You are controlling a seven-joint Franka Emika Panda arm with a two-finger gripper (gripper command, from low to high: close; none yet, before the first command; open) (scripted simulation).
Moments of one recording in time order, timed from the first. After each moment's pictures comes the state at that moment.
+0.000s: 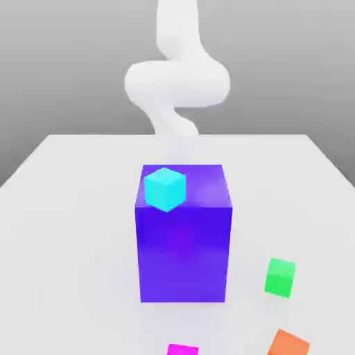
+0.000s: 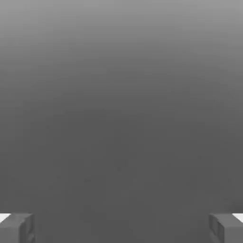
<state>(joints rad) -0.01 -0.71 0.01 -2.30 0.00 2.33 0.81</state>
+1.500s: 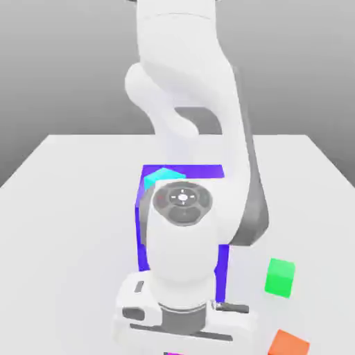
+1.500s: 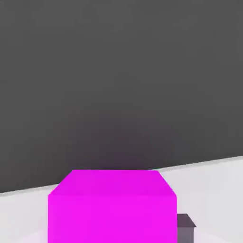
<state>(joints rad) -0.03 0.40 0.04 -2.27 -0.04 2.67 0.97</state>
